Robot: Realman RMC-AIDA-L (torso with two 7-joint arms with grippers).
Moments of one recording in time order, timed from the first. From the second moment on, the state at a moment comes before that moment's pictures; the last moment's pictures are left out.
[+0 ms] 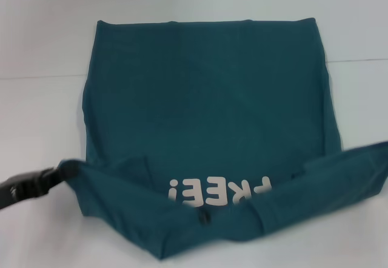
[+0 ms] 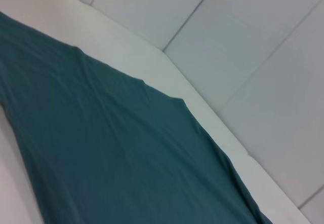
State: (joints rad) left arm -0.32 -2.14 0.58 0.86 1.95 1.53 -1.89; right arm 0.48 1.85 -0.22 -0.73 -2.41 -1.67 2.24
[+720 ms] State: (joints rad) left arm -0.56 -2.12 0.60 0.67 1.95 1.14 -1.88; right arm 0.55 1.85 -0.22 -0.61 -2.27 -1.38 2.27
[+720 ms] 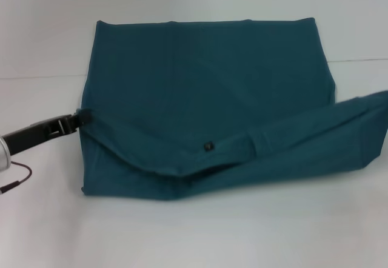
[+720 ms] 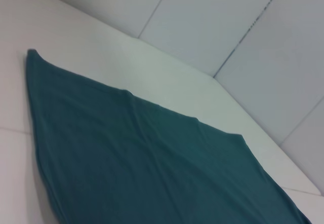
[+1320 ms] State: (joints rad) left arm -0.61 -2.14 0.60 0.66 1.94 0.98 -1.86; right arm 0.57 1.88 -0.23 -0.58 -2.20 -1.23 2.25
